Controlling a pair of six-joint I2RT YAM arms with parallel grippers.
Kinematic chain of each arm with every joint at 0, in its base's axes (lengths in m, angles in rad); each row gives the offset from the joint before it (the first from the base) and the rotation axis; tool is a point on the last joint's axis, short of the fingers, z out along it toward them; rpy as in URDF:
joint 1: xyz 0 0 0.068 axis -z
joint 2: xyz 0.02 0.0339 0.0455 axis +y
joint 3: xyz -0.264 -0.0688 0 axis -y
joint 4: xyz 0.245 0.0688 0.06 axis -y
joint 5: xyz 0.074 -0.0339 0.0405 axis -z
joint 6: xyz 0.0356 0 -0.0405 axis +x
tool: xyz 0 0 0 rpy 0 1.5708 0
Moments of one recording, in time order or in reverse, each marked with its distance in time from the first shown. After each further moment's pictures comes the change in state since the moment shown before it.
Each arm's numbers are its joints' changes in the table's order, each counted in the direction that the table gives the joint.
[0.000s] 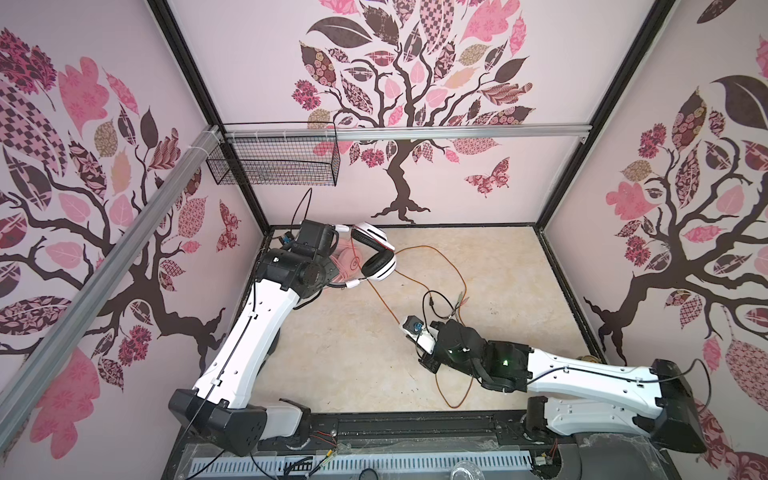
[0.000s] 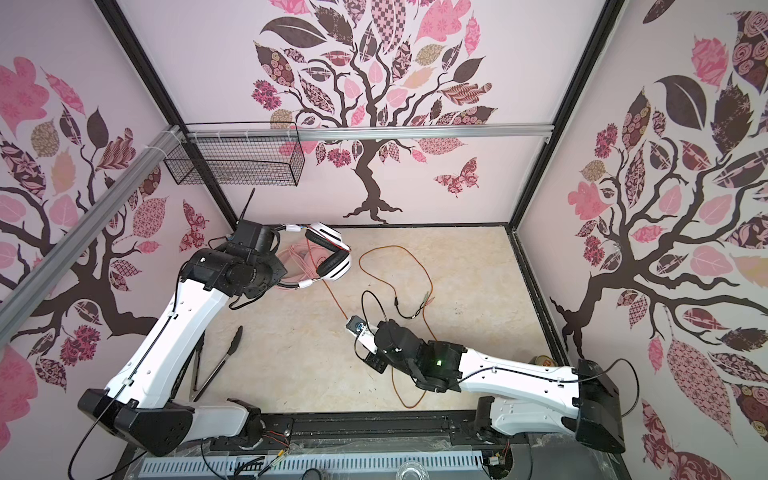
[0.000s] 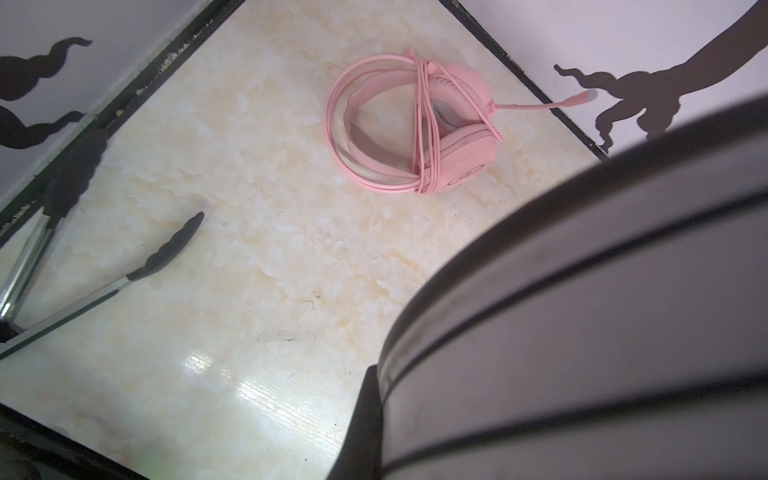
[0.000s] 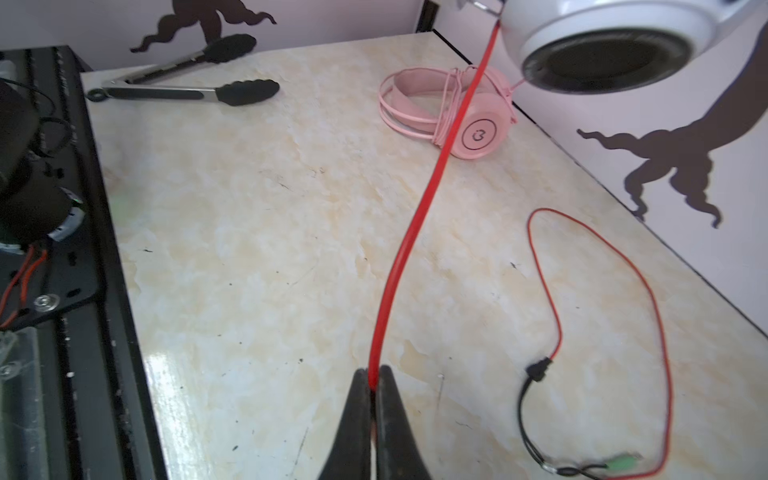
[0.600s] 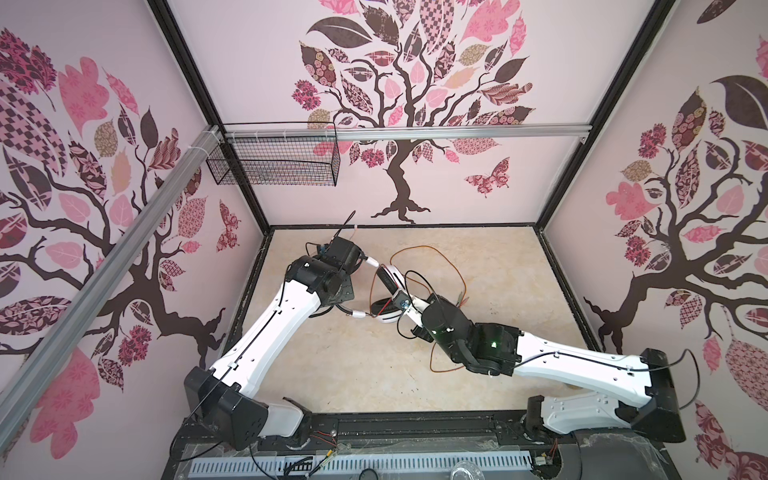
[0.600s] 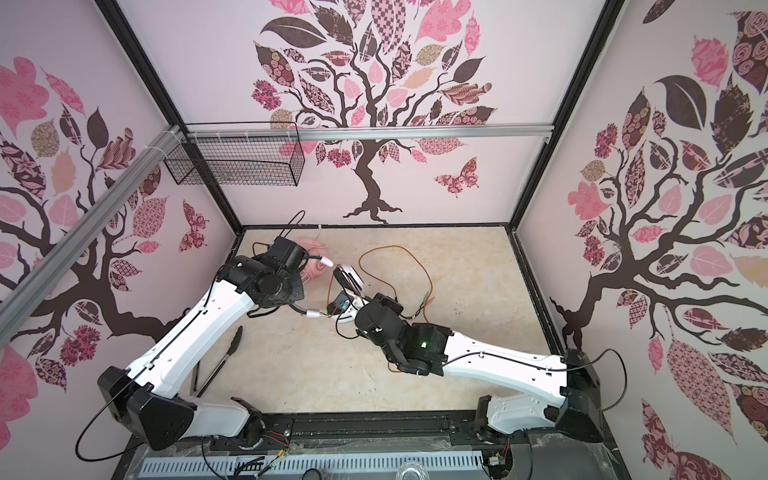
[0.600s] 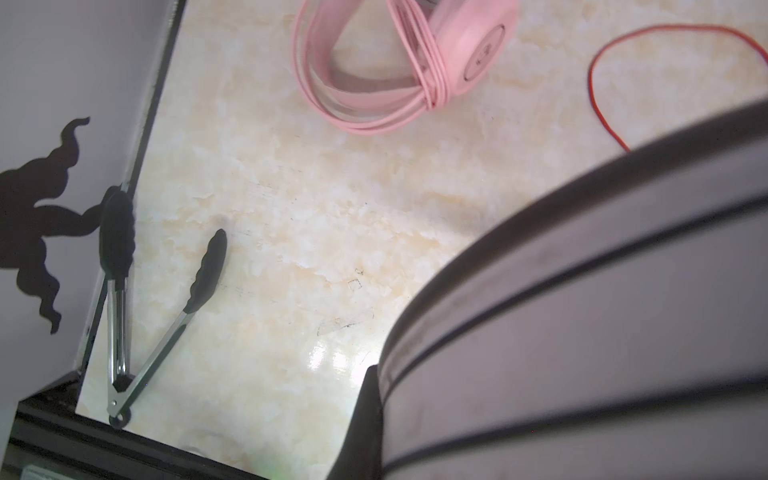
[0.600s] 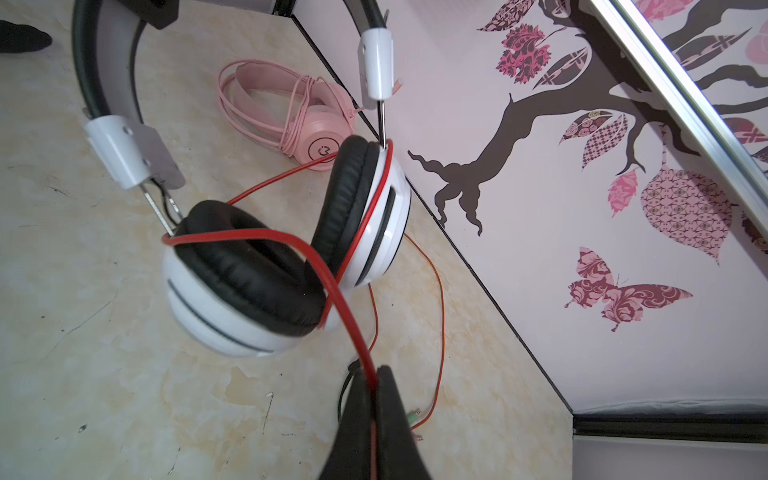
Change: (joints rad) left arm 0.122 0.026 -0.138 -0.004 0.004 0.315; right arm 0.023 0.155 0.255 -0.076 0.373 -0.235
